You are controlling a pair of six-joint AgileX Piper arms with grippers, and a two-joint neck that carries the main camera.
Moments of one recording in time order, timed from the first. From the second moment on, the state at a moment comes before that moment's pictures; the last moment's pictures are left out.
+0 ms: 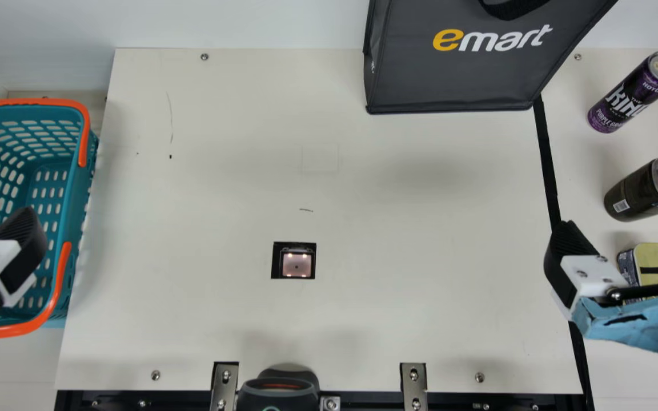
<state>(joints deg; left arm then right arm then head) -1.6 43.3 -69.0 -1.4 69.5 0.0 0.6 42.6 -69.8 -0.8 69.6 0.0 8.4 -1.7</state>
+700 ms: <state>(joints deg) -1.6 43.3 -69.0 -1.4 69.5 0.0 0.6 42.6 -69.8 -0.8 69.6 0.0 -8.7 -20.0</state>
